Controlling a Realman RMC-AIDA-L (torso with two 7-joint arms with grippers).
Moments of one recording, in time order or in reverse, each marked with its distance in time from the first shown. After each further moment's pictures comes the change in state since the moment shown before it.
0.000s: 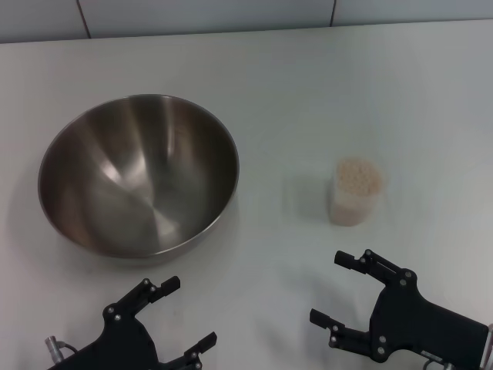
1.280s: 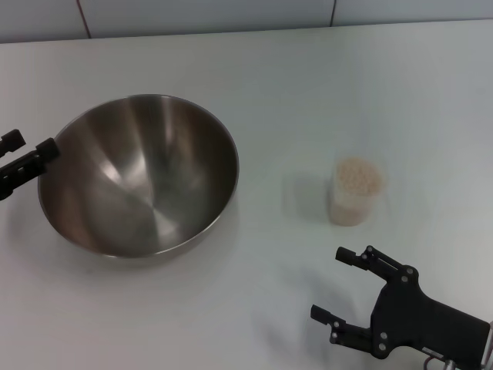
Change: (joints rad) left arm 0.063 0.007 -0.268 0.828 0.137 -0.210 -1.253; right arm 0.002 -0.001 0.005 0.000 0.004 -0.008 0.000
